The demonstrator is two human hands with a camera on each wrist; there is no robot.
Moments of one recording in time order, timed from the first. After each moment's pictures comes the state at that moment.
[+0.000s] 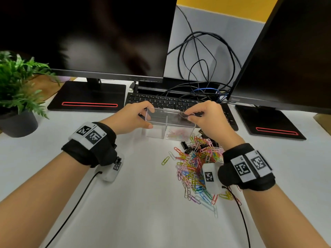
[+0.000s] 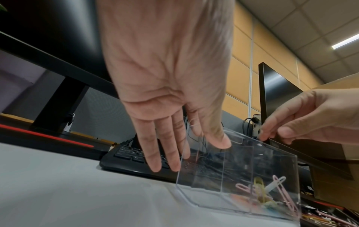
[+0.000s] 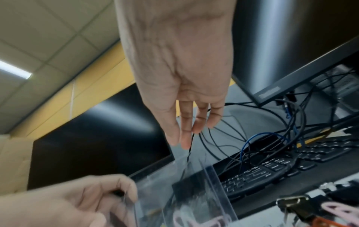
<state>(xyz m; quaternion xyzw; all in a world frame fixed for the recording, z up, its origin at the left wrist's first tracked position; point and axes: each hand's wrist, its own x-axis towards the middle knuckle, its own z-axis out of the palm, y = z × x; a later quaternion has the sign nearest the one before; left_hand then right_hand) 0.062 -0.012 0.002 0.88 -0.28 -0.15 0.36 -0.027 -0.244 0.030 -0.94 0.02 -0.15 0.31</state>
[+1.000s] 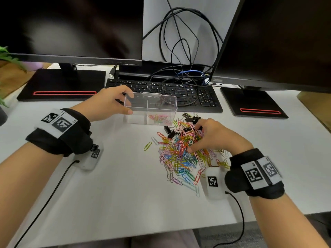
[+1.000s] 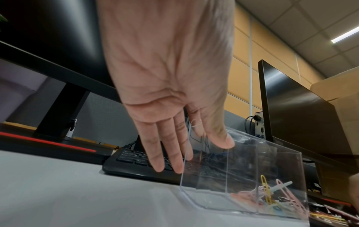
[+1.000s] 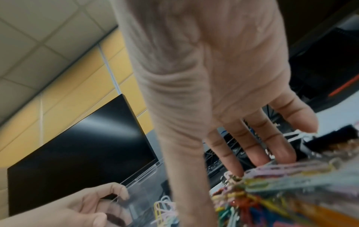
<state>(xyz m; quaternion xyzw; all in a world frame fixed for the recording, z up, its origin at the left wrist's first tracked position) 0.059 -0.013 0.005 0.89 -0.26 -0.15 0.35 -0.095 -0.288 0.004 -0.96 0.15 0.14 0.18</state>
